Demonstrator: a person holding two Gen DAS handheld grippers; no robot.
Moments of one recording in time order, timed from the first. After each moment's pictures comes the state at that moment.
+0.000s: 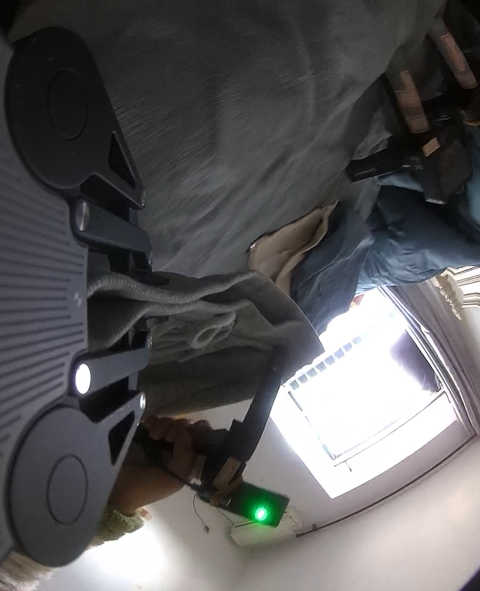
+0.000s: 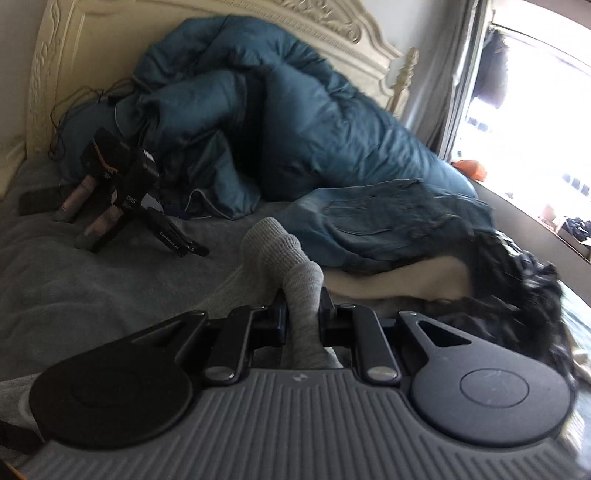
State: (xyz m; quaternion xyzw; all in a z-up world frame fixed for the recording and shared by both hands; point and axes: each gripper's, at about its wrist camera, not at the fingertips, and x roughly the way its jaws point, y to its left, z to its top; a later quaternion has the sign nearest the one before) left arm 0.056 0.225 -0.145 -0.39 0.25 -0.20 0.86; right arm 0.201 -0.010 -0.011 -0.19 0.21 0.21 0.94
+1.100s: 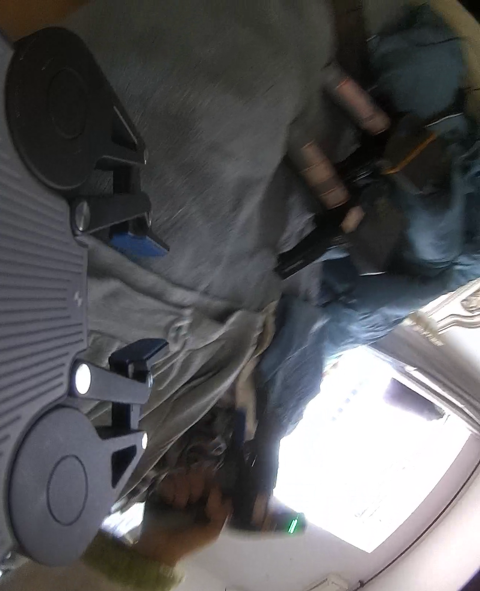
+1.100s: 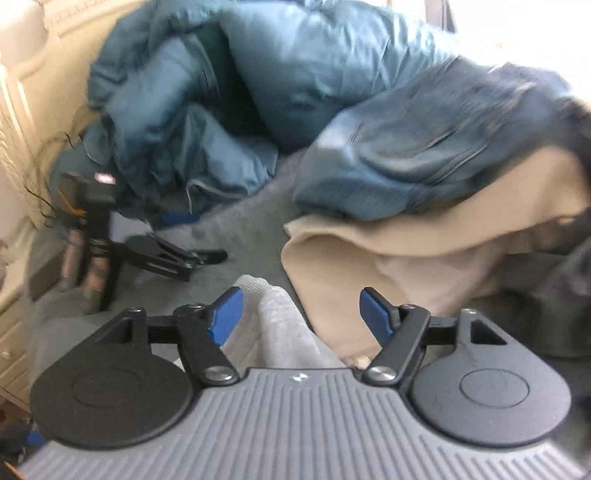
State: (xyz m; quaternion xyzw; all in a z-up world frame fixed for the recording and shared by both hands) left arm 0.048 0.267 -0.127 -0.25 0.24 -0.05 0.94; right arm 0.302 -0.016 -0.048 0.00 0.34 0.26 0.90
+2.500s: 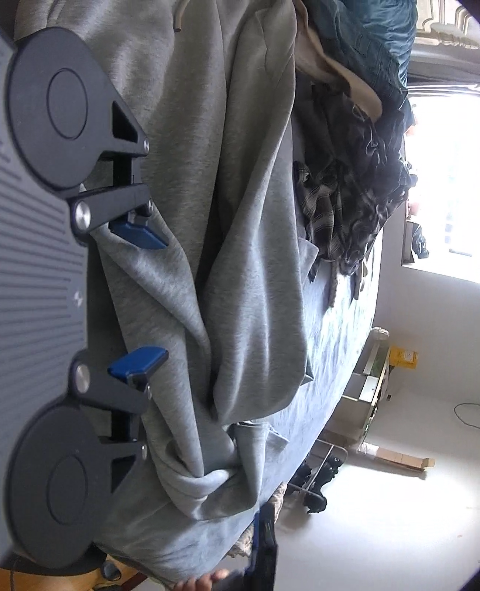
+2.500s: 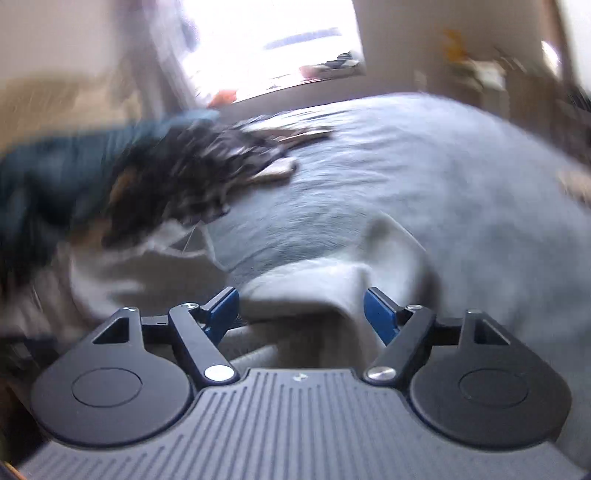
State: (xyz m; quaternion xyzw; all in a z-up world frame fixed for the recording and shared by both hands) left arm -0.049 -0.068 -0.094 0.04 0.33 -0.35 0.87; right arm -0.143 -0.454 -0.074 0.09 0.27 -0.08 0.96
